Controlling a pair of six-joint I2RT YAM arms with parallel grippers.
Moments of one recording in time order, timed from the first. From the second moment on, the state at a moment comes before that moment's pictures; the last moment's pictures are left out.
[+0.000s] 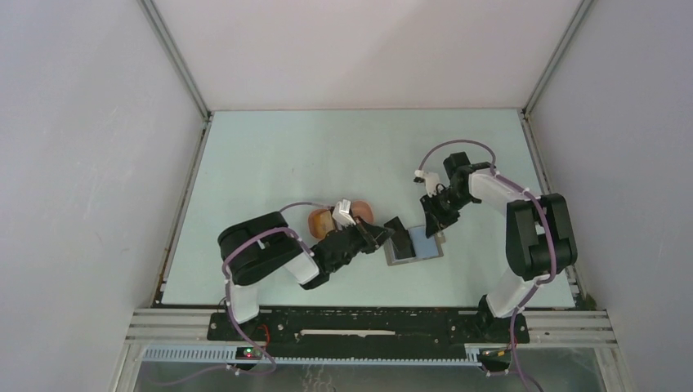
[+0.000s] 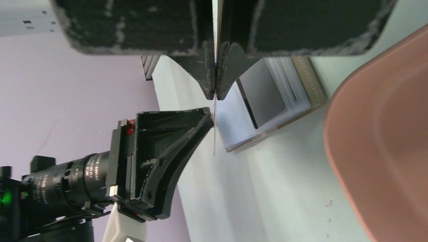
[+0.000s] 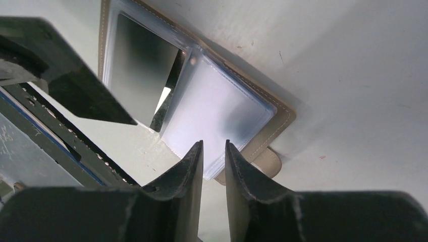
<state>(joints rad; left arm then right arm) -1.00 1.87 0.47 1.29 -0.19 -1.13 0.20 1.69 1.06 -0.82 -0.51 -0.37</state>
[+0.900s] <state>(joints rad) -1.04 1.94 0.60 1.05 -0.29 -1.13 0.21 1.79 1.10 -0.87 -0.42 -0.37</state>
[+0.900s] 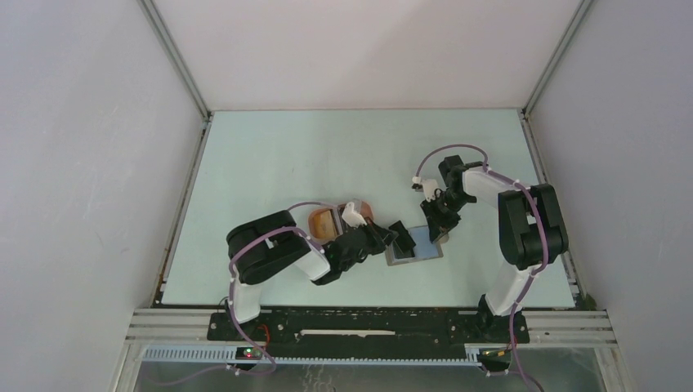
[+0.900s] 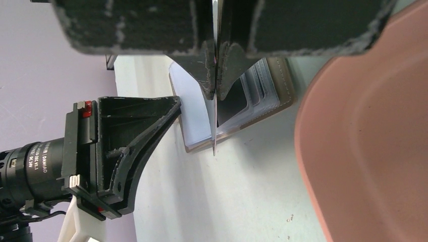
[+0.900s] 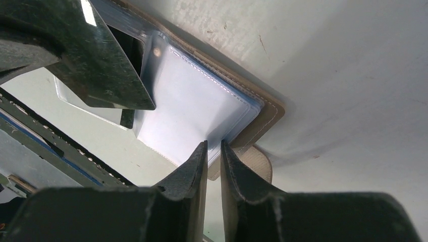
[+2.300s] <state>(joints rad) -1.05 1.90 0.58 1.02 -0.31 -1.15 0.23 1.80 1.11 -0.89 -0.41 -0.37</state>
